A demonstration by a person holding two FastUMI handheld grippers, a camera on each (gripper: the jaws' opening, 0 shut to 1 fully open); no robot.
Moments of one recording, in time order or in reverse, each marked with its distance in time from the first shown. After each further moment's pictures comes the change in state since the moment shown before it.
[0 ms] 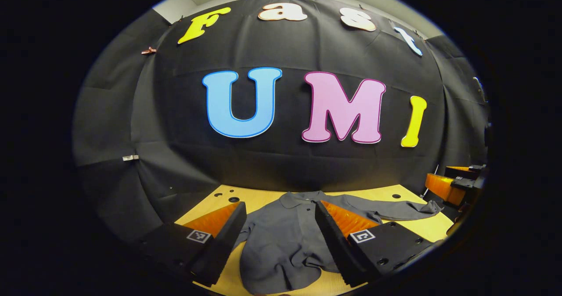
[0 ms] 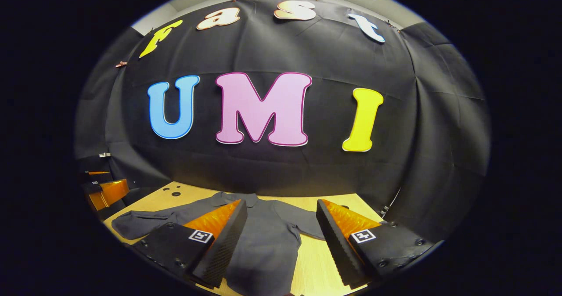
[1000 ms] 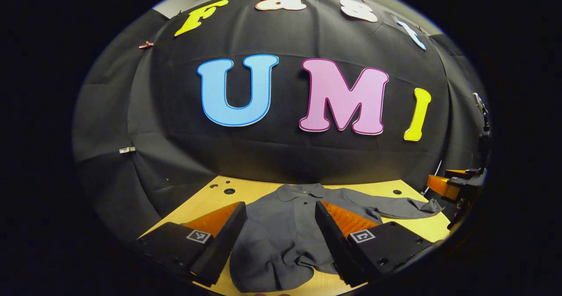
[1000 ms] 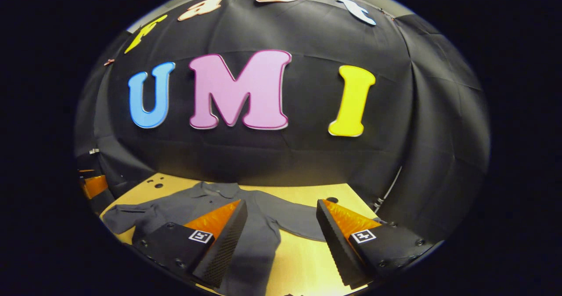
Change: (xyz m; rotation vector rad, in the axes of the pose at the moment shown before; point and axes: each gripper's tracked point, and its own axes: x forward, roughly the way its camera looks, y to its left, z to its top) left arm 0.022 -0.019 -0.023 -0.011 0.074 0.018; right arm 0.054 -0.082 -0.047 0.015 0.135 -0.077
